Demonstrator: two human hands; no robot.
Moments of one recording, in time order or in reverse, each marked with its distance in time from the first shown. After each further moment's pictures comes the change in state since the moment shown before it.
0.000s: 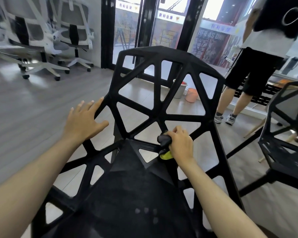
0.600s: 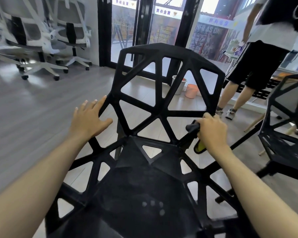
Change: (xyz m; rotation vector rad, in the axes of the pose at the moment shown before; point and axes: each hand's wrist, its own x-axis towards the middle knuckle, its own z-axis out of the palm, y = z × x) left_hand -0.002 0.004 -0.005 -0.031 -0.046 -0.019; right_hand 0.009 0.054 -0.083 -0.311 0.059 0.059
